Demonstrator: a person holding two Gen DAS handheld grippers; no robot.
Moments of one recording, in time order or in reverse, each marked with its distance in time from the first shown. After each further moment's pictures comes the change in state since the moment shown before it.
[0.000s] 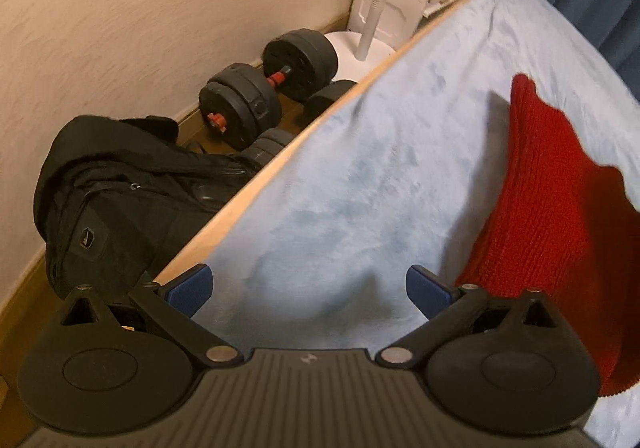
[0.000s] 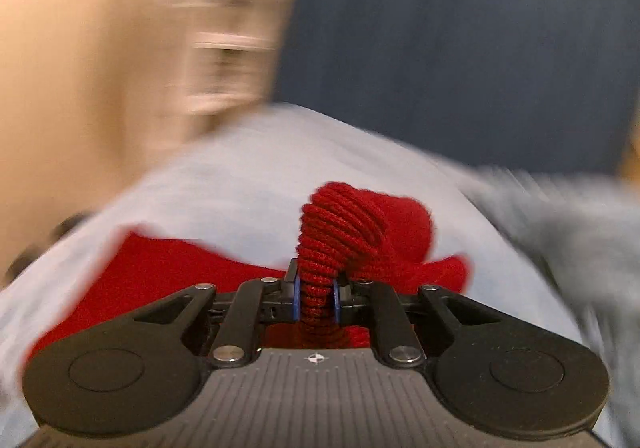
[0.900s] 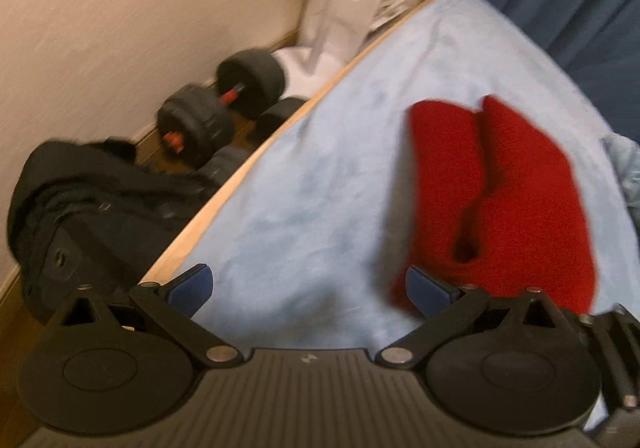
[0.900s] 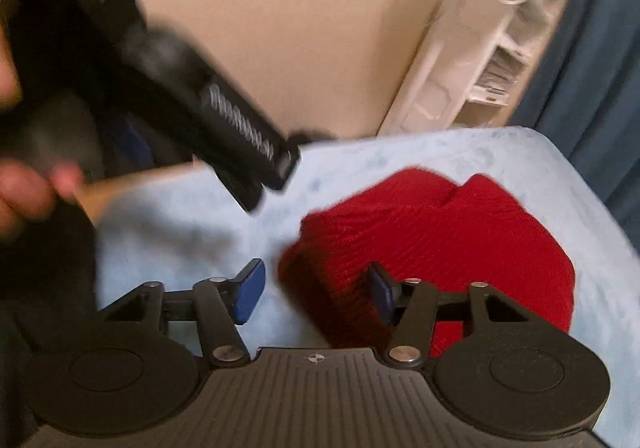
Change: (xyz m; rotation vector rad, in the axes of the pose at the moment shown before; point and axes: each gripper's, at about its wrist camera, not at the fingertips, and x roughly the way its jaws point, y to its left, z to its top) left arm -0.036 -0.009 -0.002 0.079 -0.059 -0.160; right arm -0.061 0.068 -0.051 -0.153 0.040 0.447
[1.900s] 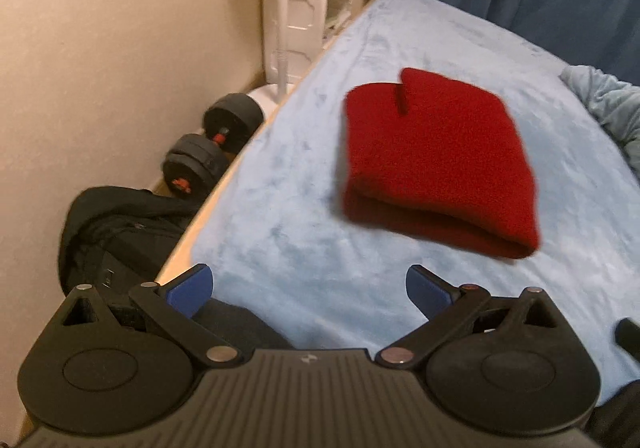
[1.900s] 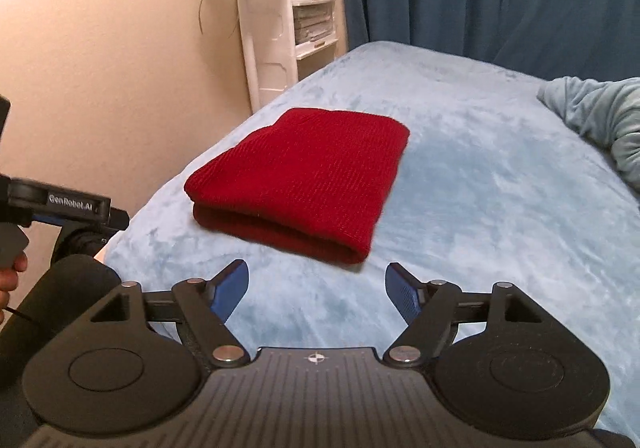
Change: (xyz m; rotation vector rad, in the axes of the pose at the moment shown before) left arm -0.103 -0.040 -0.088 0.247 -0.100 0.048; right arm -0.194 -0.052 -0.093 0.525 0.037 -0.183
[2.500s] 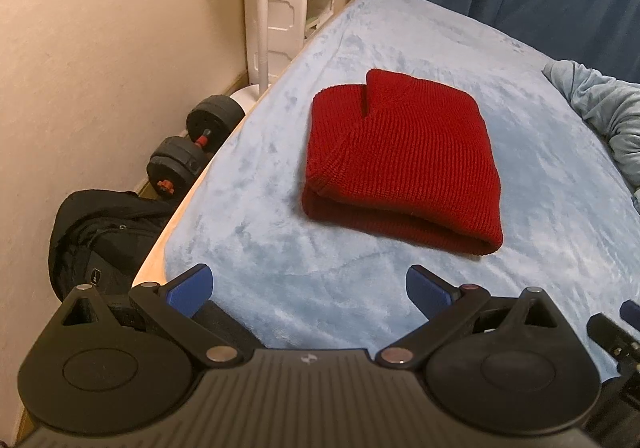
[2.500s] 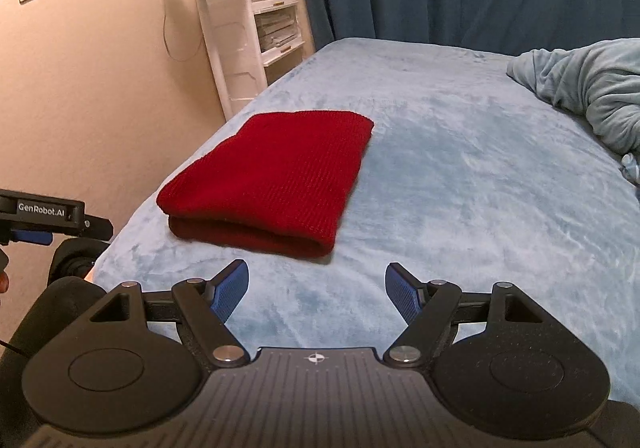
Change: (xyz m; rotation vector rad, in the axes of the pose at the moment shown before) left arm -0.019 -0.030 0.002 0.022 0.009 -0.021; right arm -0.001 -0.034 -0.003 0.098 0.011 -0.026
